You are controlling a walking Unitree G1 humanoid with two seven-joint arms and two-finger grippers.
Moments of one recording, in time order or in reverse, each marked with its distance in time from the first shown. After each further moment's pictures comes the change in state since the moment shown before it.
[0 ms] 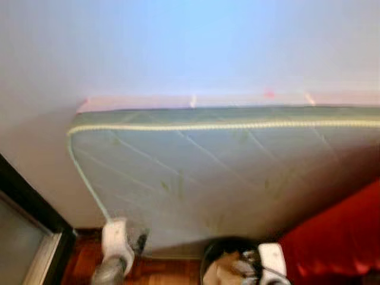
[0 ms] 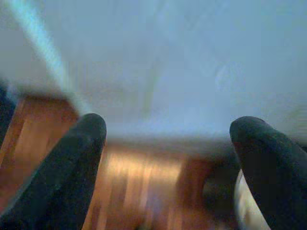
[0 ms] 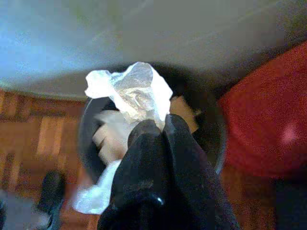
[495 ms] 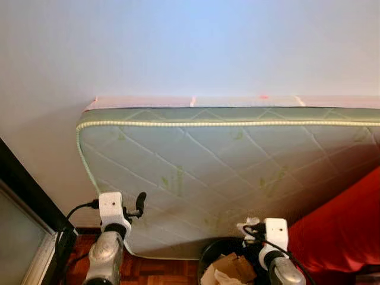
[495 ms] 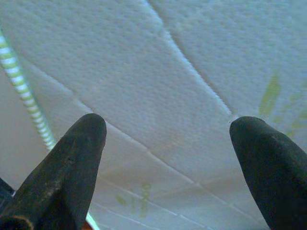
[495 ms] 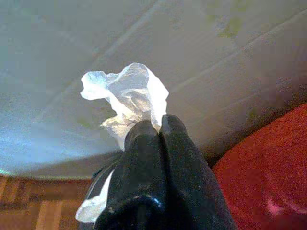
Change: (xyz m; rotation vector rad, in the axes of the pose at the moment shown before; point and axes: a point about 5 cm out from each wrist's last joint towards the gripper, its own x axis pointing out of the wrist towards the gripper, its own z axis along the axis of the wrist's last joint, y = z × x) left arm -0.002 -0.003 0.051 0.060 -0.368 -0.046; right arm 0.007 -0.003 0.056 0.076 -0.285 -0.038
